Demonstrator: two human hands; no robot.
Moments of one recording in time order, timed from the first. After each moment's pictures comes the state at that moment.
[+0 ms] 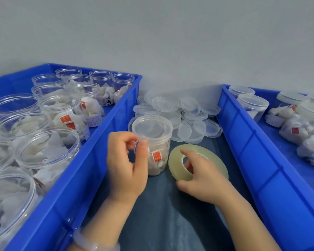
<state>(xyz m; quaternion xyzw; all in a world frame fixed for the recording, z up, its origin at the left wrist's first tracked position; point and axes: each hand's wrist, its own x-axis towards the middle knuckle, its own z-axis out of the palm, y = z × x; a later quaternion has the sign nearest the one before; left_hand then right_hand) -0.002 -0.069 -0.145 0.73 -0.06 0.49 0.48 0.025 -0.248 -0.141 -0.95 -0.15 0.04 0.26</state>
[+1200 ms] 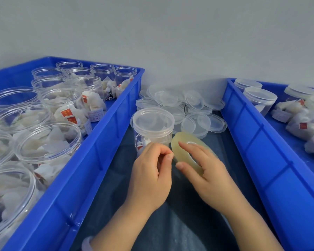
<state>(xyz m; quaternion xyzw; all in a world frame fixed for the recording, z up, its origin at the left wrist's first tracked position) -0.019 -0.092 -0.151 0.81 -0.09 0.30 0.49 -0.002 -0.241 -0.137 -0.90 -0.21 -0.07 0.39</state>
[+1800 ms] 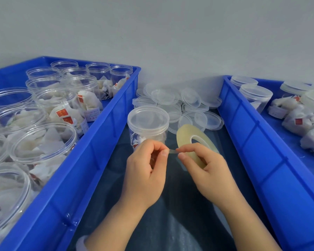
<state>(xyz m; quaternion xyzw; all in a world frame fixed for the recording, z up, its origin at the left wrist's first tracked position) -0.019 -0.090 -0.148 0.79 -0.09 0.30 0.53 -0.004 -0.239 -0.135 -0.85 -0.17 -0.11 0.49</state>
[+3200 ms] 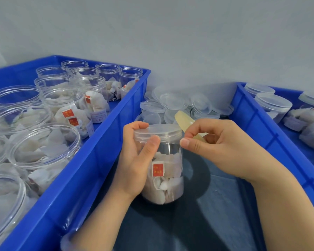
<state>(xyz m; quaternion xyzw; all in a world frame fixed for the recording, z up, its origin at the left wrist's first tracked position) 0.008 -0.062 -0.136 0.66 -0.08 0.22 0.72 0.032 -0.233 -0.058 -0.84 -0.28 0.02 0.46</state>
